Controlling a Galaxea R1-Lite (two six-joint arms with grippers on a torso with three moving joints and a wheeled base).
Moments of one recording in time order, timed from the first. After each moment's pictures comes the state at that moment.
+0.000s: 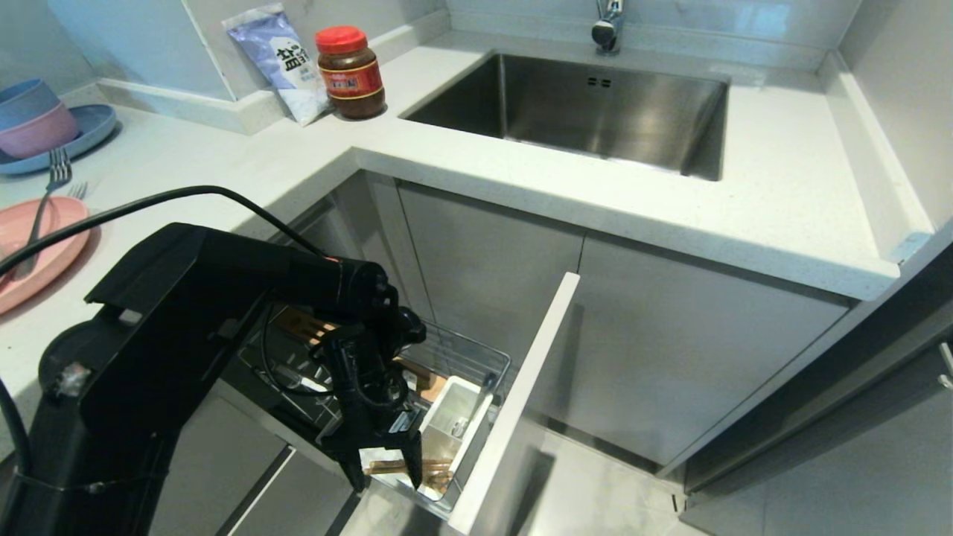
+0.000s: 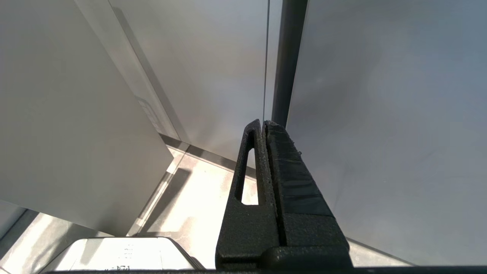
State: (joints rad) left arm -0.40 2.32 -1.72 1.21 -0.22 -0.22; right arm 0.00 0.00 0.00 0.00 0.00 0.03
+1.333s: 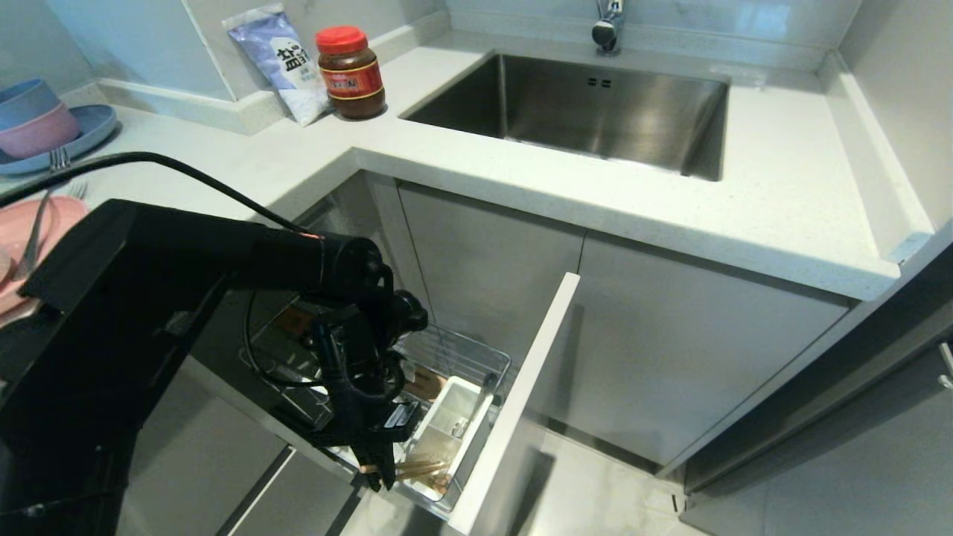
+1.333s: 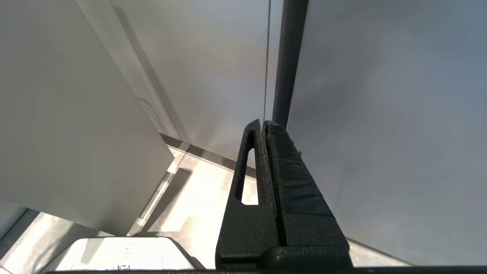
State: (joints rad) left arm -0.45 2.20 -1.72 1.28 -0.22 -0.27; right arm 0.00 0.00 0.00 0.00 0.00 0.03
